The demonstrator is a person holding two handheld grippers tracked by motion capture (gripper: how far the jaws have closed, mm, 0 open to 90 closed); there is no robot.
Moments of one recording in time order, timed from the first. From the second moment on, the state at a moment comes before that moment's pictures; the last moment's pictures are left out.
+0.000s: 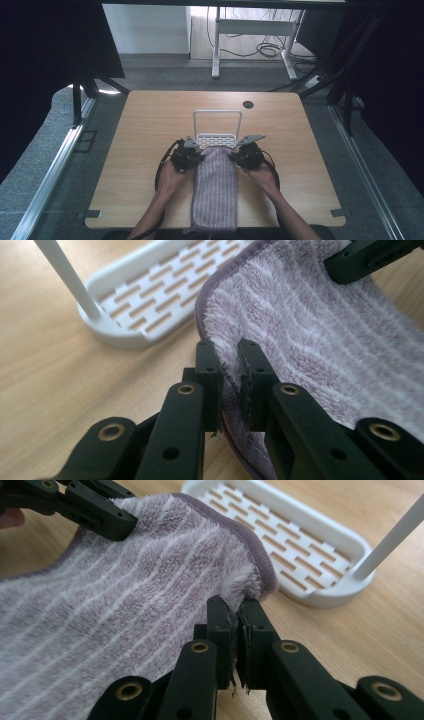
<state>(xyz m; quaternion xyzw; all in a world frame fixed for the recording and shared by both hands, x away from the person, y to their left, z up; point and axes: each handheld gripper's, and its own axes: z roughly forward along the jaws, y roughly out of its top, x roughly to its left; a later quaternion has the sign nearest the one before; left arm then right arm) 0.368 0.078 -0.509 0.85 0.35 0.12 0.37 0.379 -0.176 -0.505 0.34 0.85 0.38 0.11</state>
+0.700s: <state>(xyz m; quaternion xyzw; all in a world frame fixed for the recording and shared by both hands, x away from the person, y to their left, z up) 0.354 0.088 -0.436 0.83 0.32 0.14 0.43 0.370 -0.186 -0.437 0.30 0.84 0.43 0.12</state>
